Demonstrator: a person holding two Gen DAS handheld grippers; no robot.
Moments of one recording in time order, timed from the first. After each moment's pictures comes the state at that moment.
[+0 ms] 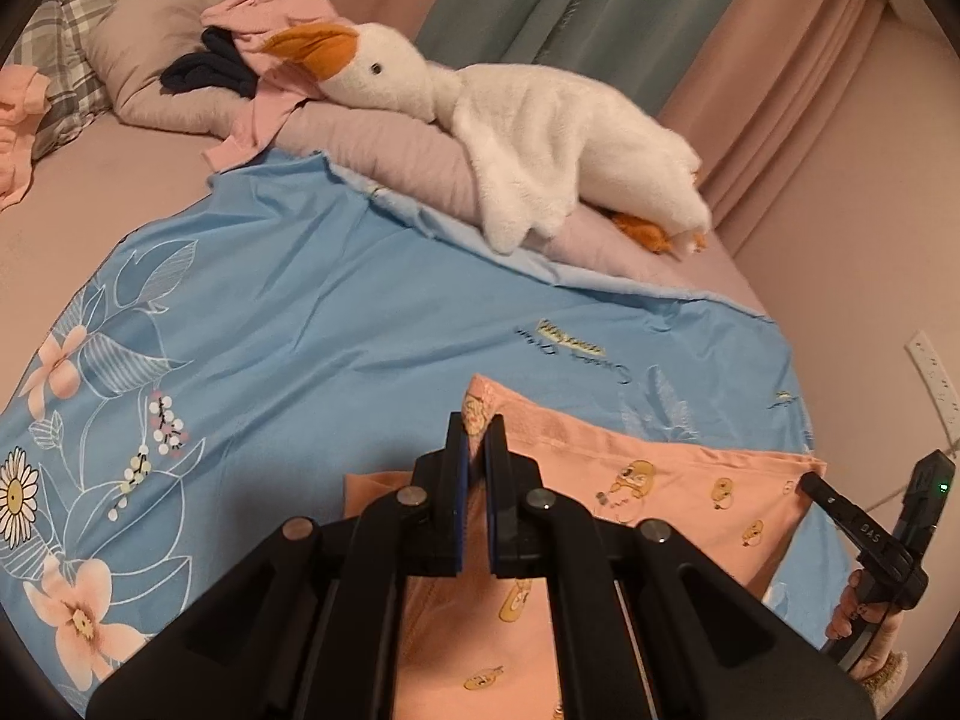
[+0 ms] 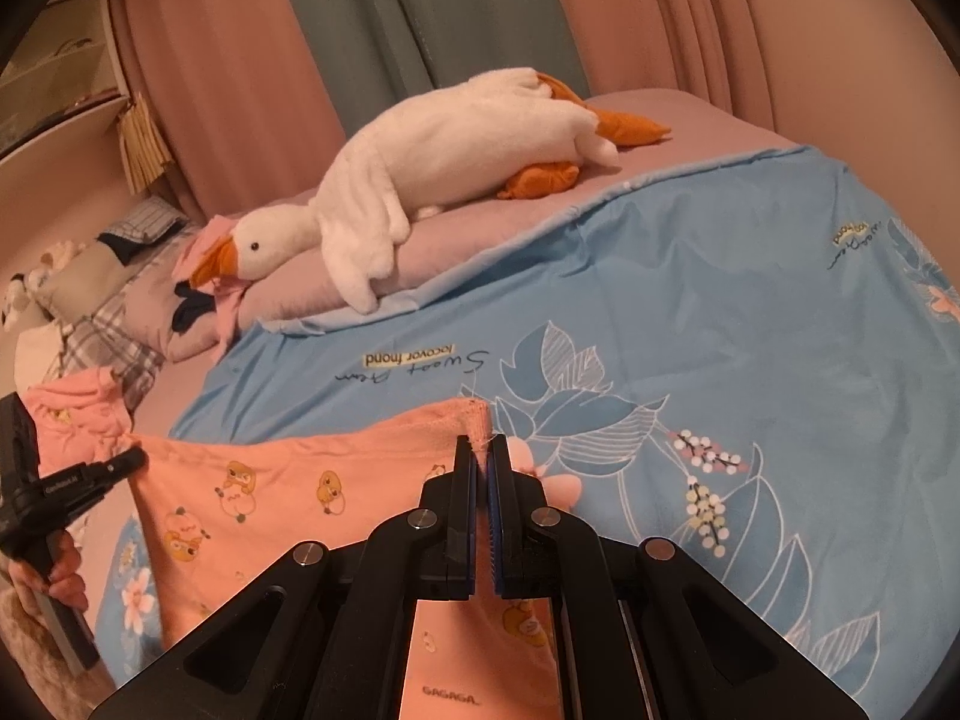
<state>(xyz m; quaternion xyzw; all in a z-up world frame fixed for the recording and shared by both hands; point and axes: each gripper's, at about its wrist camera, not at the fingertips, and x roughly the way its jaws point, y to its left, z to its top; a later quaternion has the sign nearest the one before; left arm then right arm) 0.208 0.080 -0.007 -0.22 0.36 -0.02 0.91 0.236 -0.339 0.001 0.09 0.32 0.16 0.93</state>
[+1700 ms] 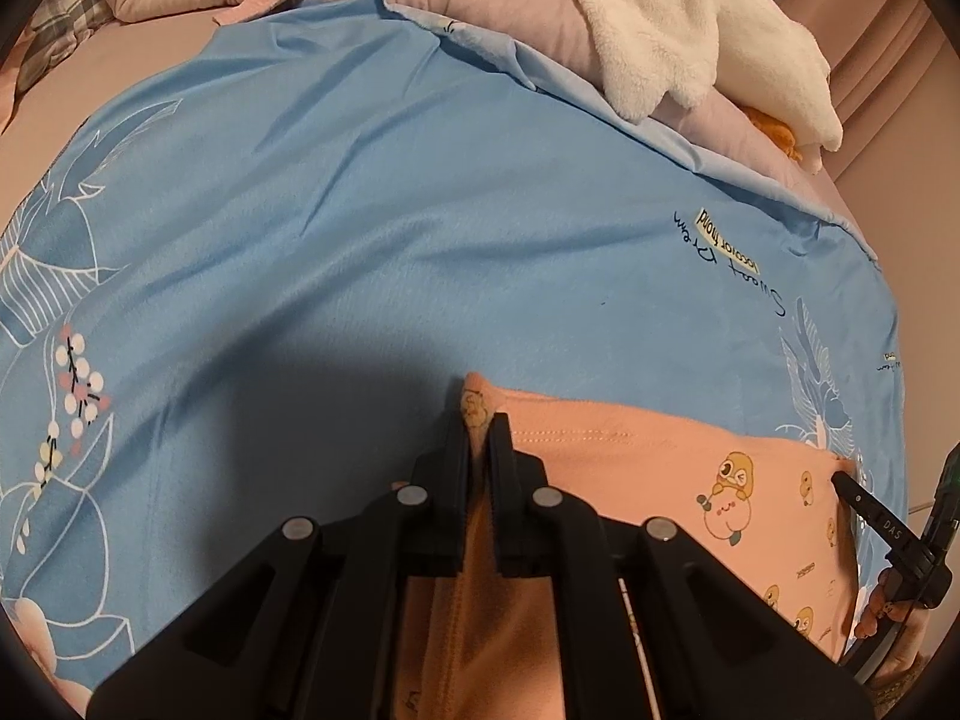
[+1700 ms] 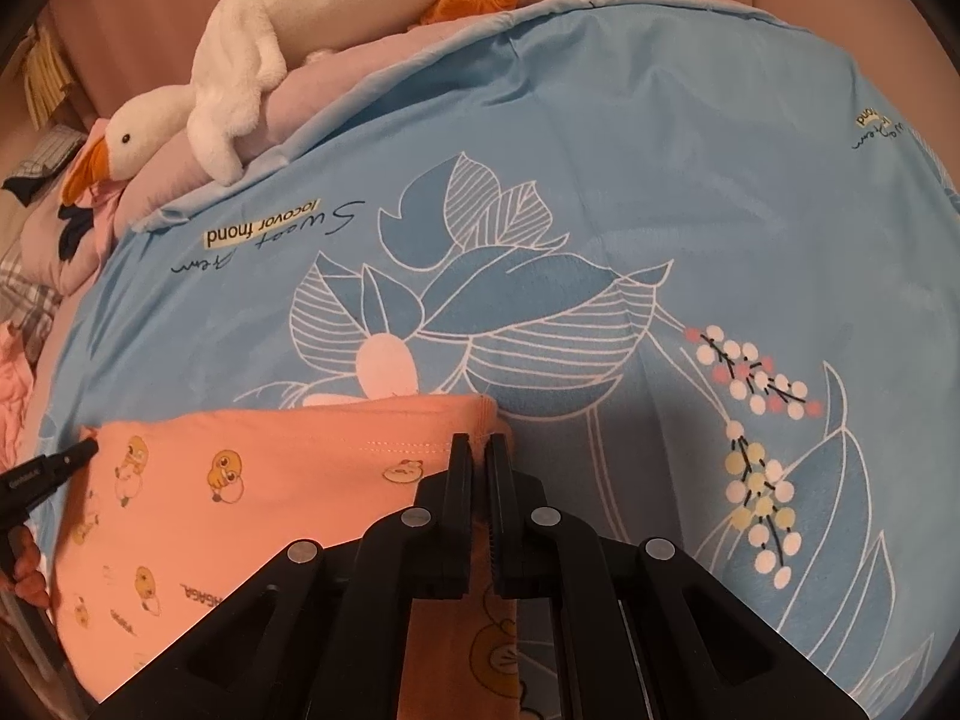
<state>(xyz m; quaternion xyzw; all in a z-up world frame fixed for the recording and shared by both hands) 0.282 0.087 -0.120 -0.20 0.48 0.03 0.85 0.318 -0.336 -0.098 0.05 0.46 0.09 0.88</state>
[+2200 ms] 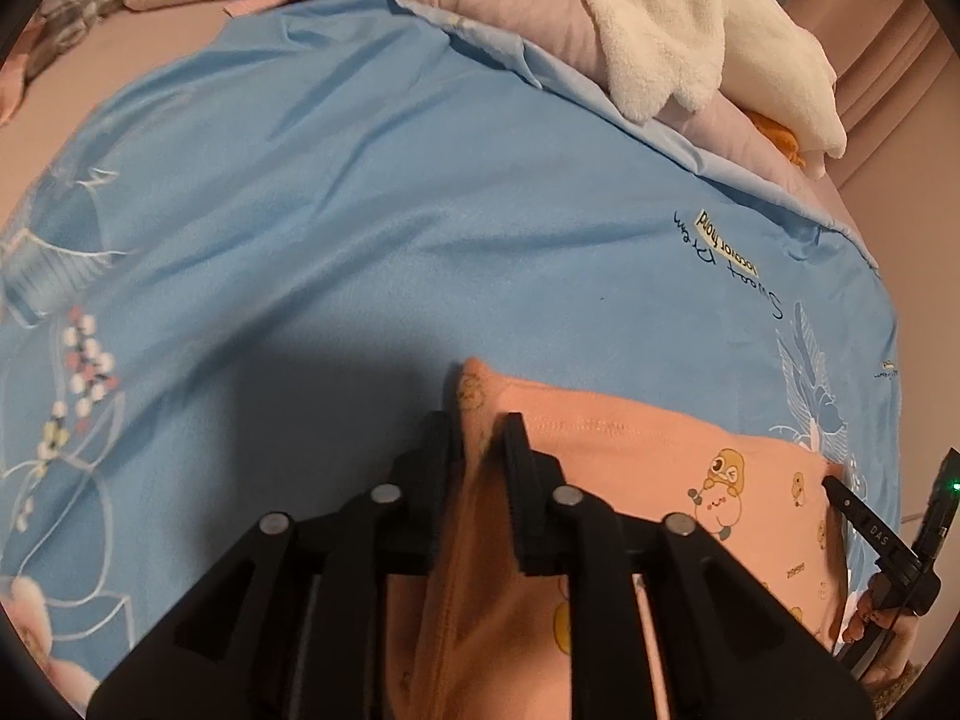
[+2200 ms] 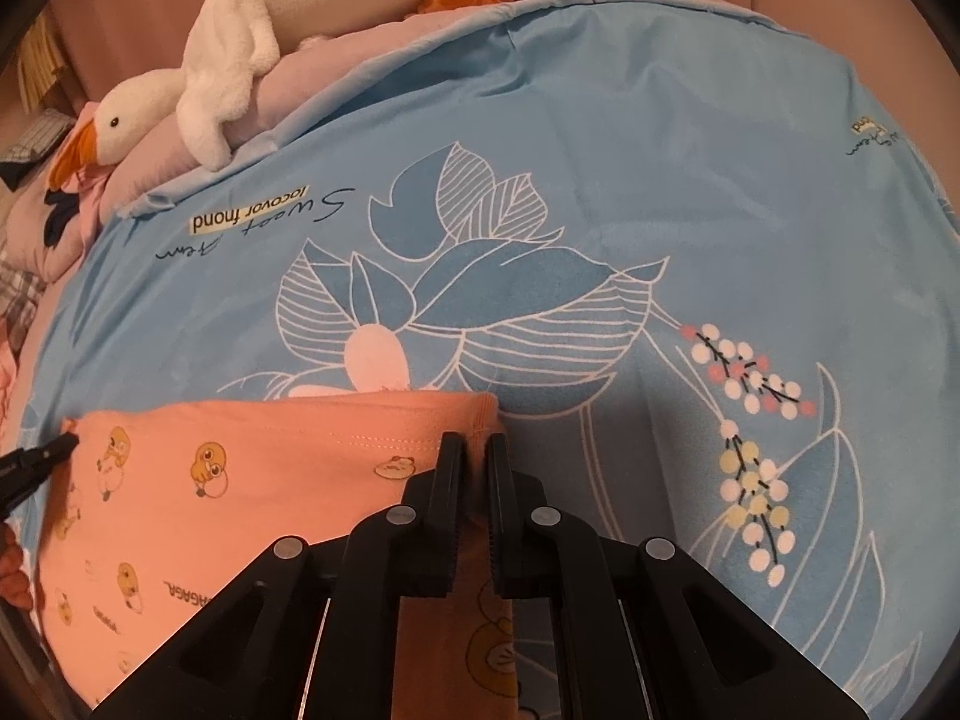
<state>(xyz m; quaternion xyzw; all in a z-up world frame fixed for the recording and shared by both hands) 0.274 0.087 -0.111 -0.21 0.48 0.05 0.85 0.320 -0.328 -0.098 0.02 0.47 0.07 0.88</state>
